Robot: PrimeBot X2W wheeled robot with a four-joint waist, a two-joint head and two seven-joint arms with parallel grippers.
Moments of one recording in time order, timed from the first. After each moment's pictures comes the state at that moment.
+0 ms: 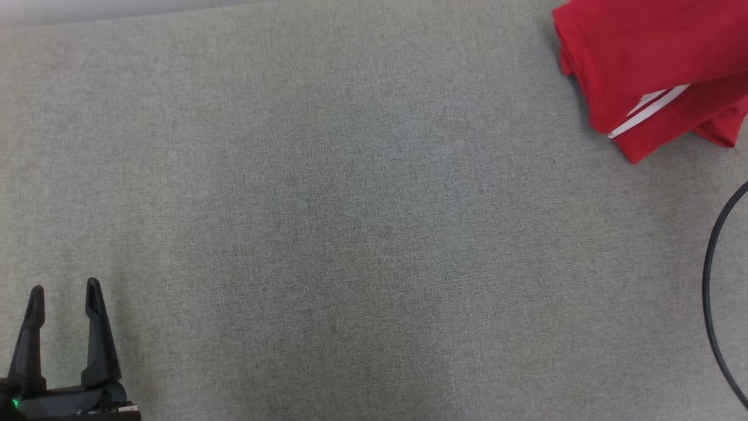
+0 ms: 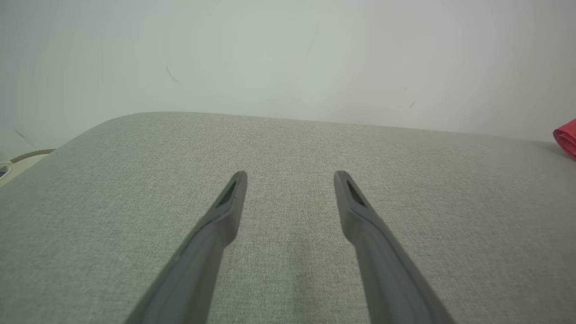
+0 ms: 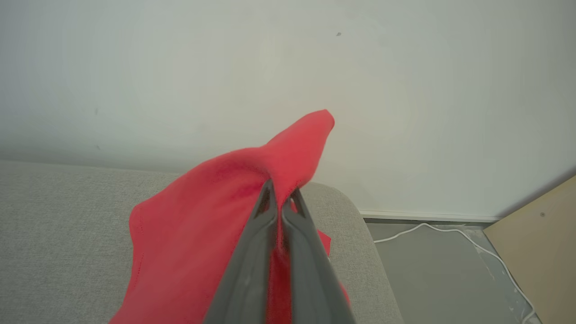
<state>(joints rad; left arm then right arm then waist) -0.10 0.06 0.27 -0.12 -0.13 -0.11 -0.26 -1.41 -0.75 1.20 0.95 1.00 0.13 -0.06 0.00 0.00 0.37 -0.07</state>
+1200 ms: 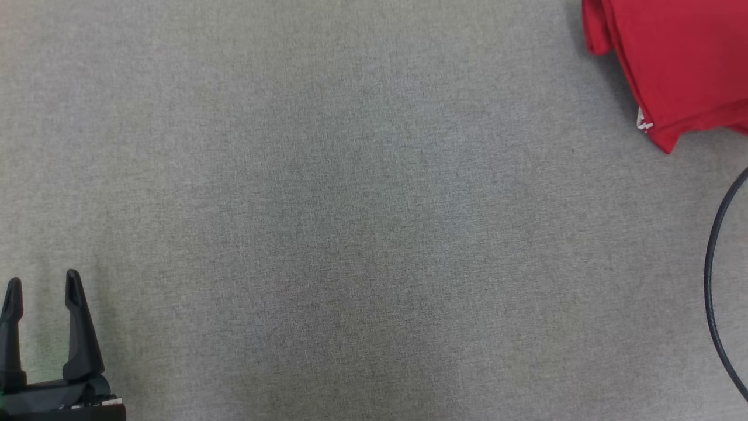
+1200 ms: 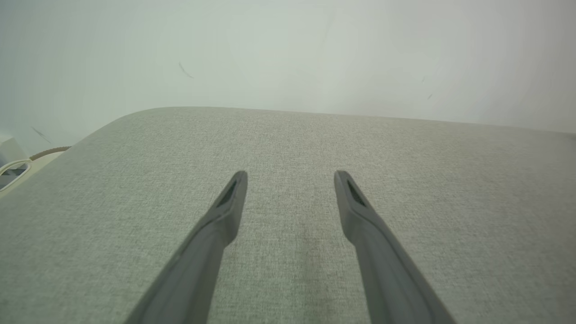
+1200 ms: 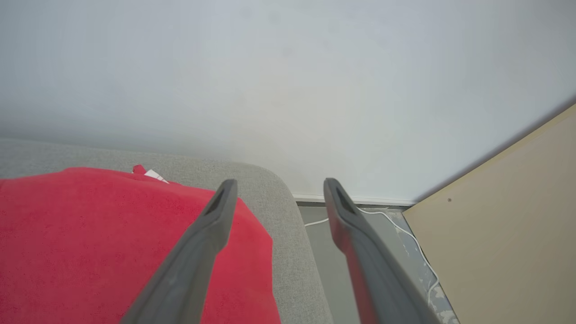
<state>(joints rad) -0.12 0.07 0.31 -0.13 -0.12 -0.12 -0.26 -1.52 -0.70 1.23 1.27 0.85 0.13 -0.13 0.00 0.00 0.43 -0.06</state>
